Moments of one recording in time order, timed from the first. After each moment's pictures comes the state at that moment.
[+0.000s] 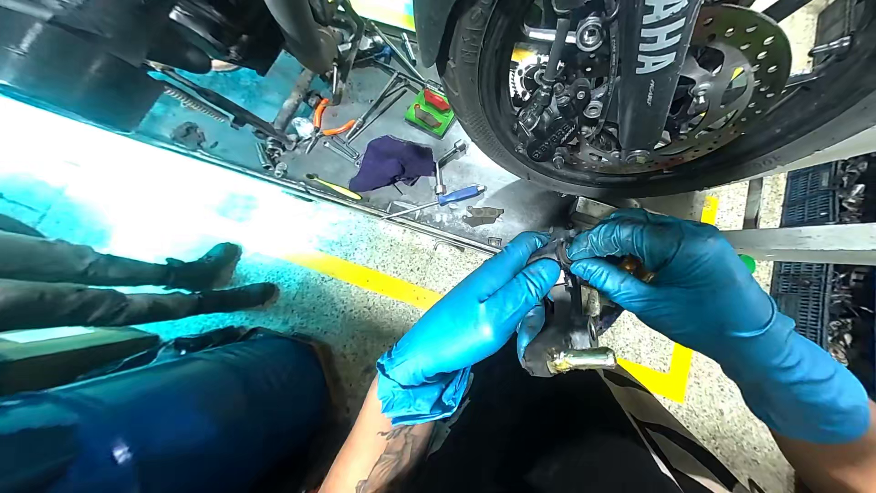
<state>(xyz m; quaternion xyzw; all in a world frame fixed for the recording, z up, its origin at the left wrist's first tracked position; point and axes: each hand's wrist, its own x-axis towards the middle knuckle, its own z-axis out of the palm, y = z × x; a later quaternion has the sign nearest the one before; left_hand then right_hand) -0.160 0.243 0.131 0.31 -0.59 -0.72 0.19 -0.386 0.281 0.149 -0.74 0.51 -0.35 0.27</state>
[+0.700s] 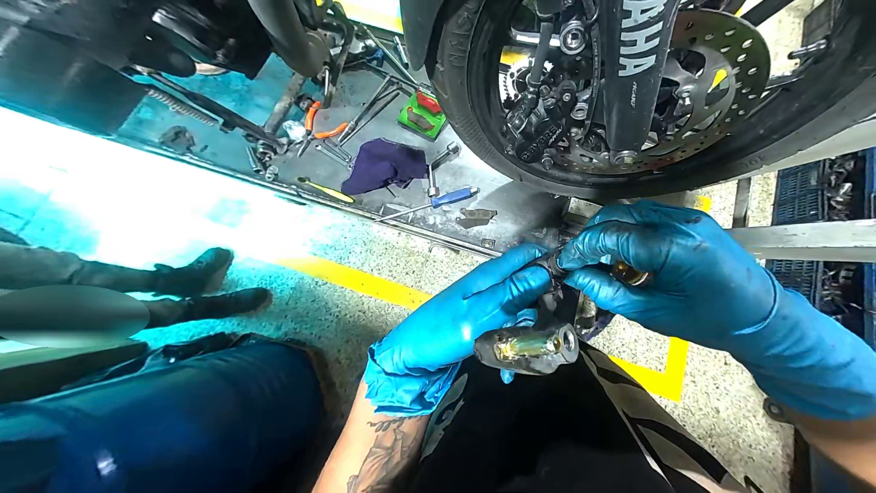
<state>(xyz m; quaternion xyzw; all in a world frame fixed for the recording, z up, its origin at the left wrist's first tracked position) -0.158 0.240 0.123 0.22 -0.51 -0.81 0.17 -0.399 0.270 0.160 -0.84 0.43 -0.29 0.17</state>
